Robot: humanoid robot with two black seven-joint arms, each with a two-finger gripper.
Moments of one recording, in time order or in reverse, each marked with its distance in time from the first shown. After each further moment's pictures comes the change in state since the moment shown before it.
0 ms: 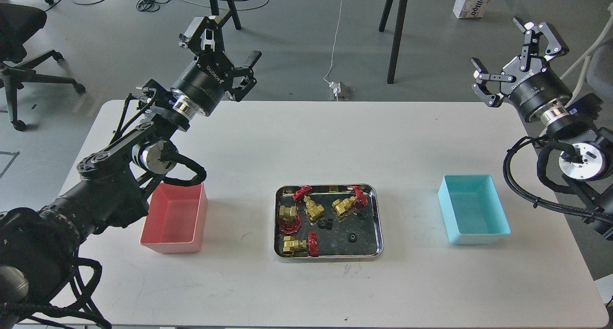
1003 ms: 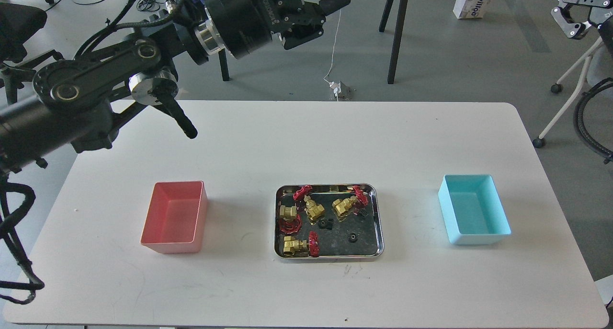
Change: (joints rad) left arm -0.582 0.251 0.627 -0.488 0.229 -0.001 0.000; right arm 0.062 -0.229 0.117 0.086 0.017 0.000 -0.014
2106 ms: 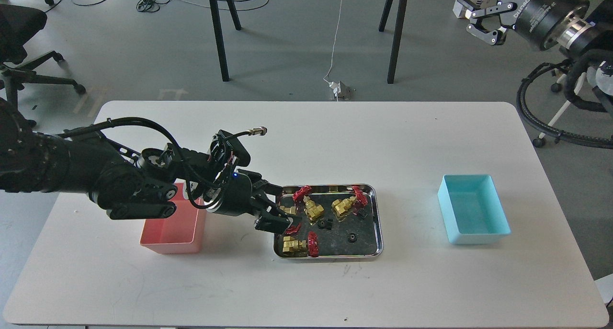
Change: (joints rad) left arm 0.046 -0.196 0.901 0.014 0.586 0.709 0.000; right arm 0.192 0.137 -0.129 0.004 0.041 -0.024 -0.380
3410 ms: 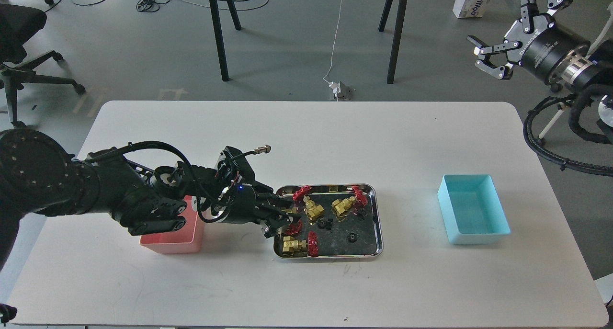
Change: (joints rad) left arm 0.124 -0.076 0.003 0.175 0.048 0.074 0.000; right arm -0.102 -0.024 0.015 0.006 0.003 0.001 0.005
